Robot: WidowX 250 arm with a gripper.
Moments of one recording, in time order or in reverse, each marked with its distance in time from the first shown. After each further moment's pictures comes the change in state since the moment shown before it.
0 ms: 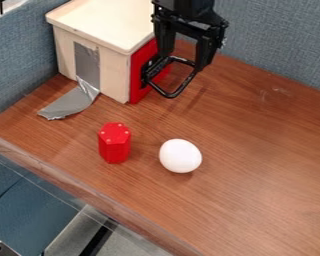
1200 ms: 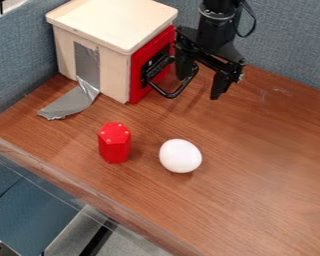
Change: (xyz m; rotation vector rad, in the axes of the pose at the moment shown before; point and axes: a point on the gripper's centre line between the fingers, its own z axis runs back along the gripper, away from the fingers) arm 0.006 -0.026 -0.041 0.093 -0.012 -0.072
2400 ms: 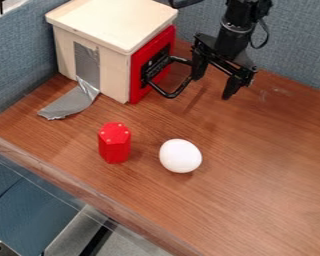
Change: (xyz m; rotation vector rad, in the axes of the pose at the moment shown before) arm 0.047 0.003 -0.033 0.072 0.016 0.016
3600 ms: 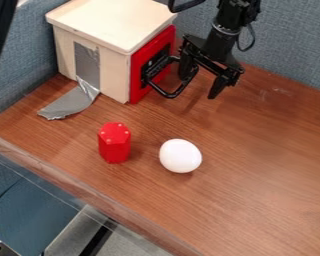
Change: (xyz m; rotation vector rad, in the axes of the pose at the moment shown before) arm -0.004 0.024 -0.019 0.075 0.097 0.081
